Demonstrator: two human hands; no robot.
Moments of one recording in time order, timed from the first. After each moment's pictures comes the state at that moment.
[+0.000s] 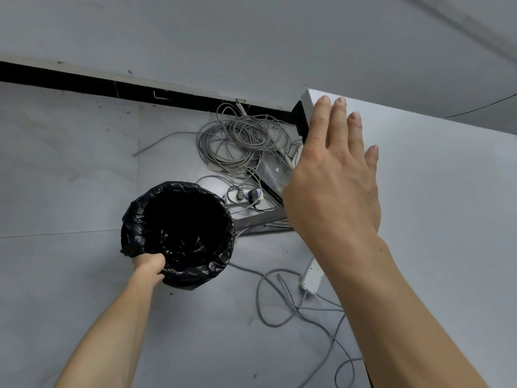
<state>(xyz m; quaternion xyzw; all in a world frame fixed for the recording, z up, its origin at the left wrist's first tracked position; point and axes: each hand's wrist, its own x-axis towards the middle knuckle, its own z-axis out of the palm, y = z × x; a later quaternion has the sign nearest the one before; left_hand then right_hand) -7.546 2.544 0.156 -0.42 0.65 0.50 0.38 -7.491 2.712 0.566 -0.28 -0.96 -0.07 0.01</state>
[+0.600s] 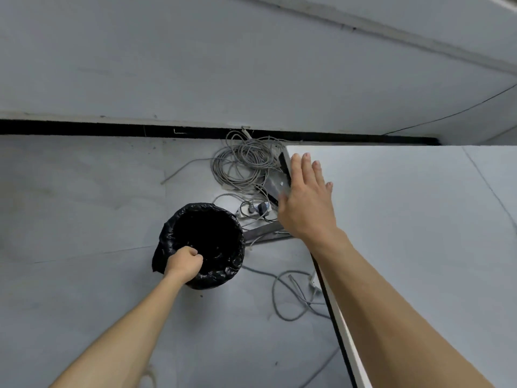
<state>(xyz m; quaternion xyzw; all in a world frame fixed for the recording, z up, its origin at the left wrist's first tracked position) -7.542 2.510 0.396 -0.02 0.86 0.30 0.42 -7.475 2.701 0.632 -0.30 -0.95 0.09 -0.06</state>
